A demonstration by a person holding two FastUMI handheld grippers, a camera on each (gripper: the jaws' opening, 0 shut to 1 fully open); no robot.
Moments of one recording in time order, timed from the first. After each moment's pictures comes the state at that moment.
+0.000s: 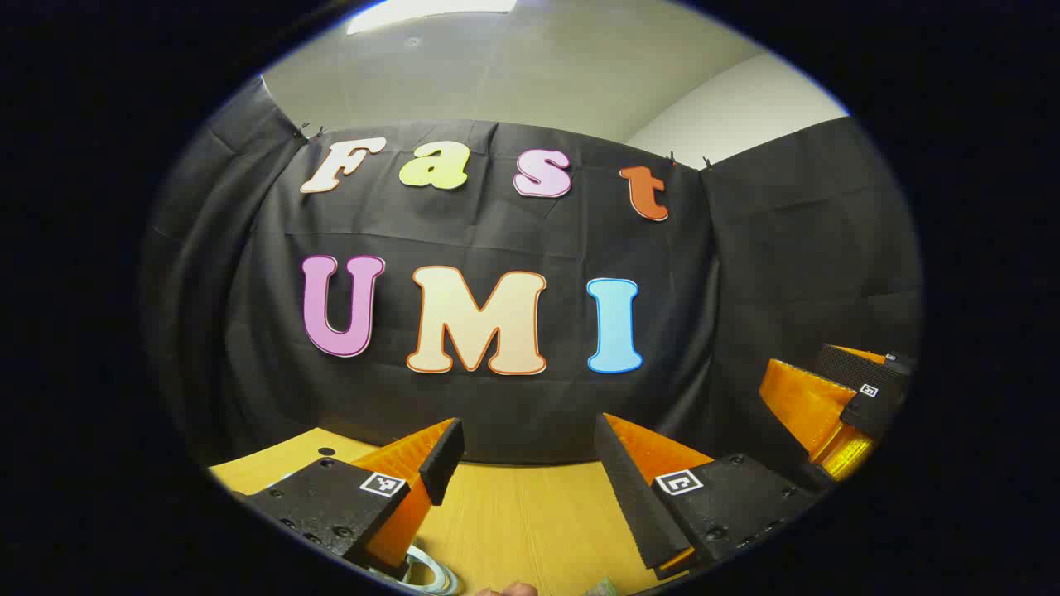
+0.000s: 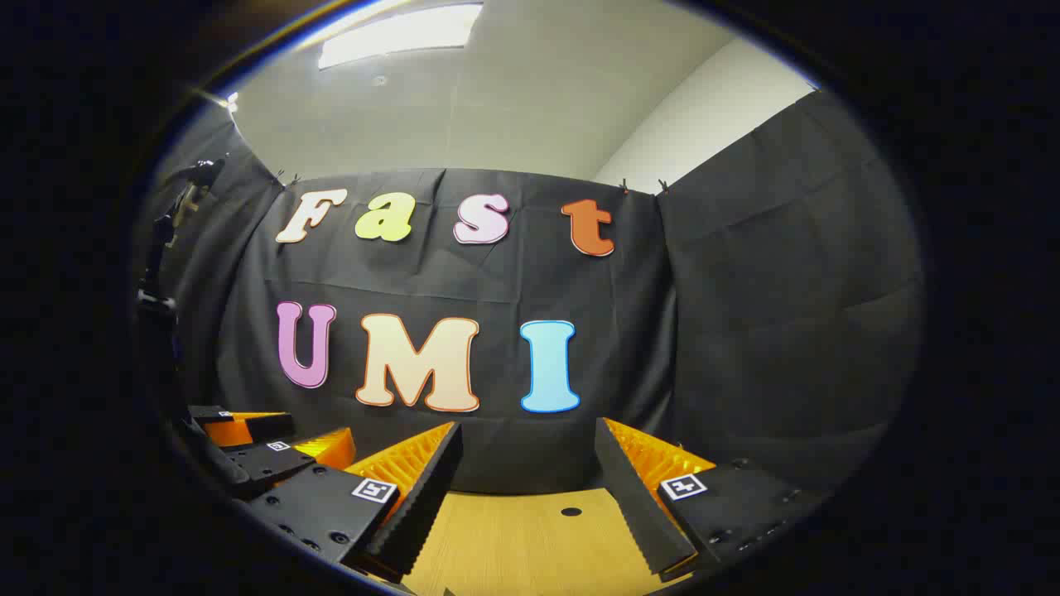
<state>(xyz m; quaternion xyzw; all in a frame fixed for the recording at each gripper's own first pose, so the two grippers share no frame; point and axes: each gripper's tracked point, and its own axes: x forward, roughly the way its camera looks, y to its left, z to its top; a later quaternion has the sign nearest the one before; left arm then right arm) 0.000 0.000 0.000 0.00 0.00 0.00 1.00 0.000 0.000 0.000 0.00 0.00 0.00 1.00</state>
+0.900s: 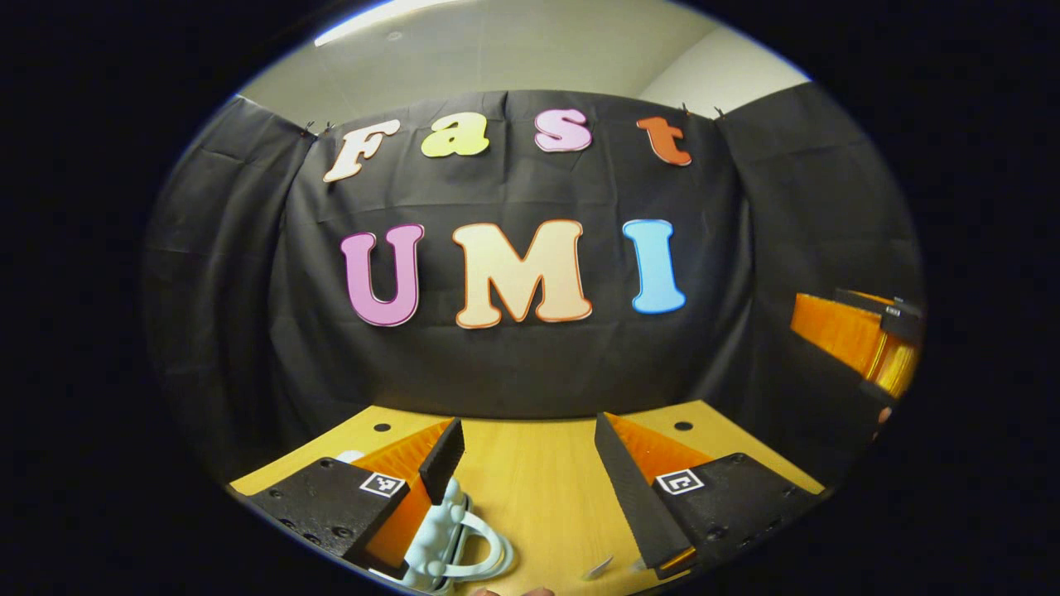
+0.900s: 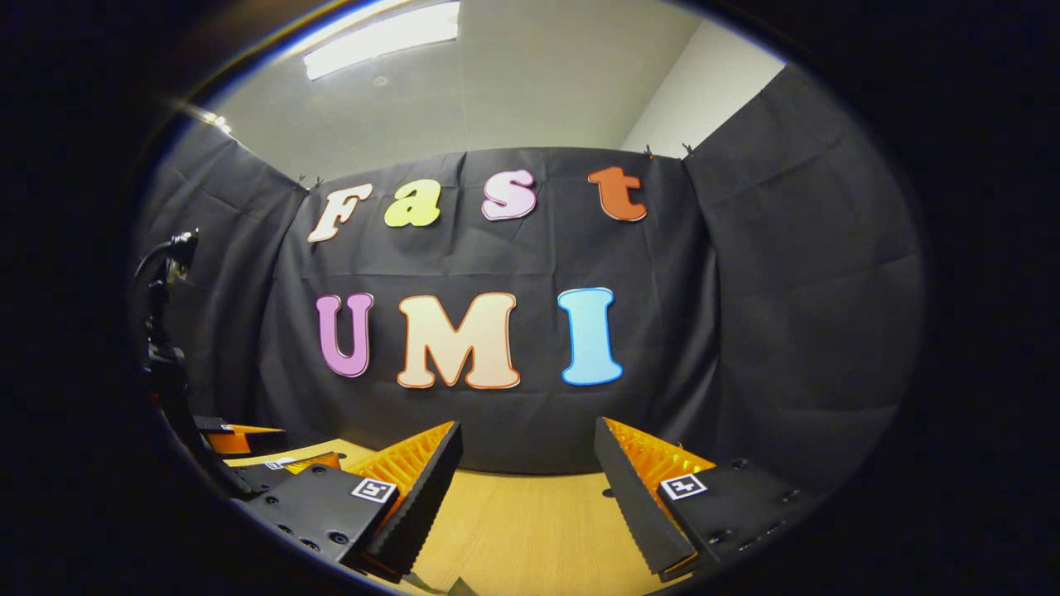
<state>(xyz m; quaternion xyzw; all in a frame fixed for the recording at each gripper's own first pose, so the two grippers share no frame) -0.042 0.048 -0.082 0.06 0.10 0.08 0.99 0.004 0.005 -0.049 0.04 0.06 0.09 0.99</state>
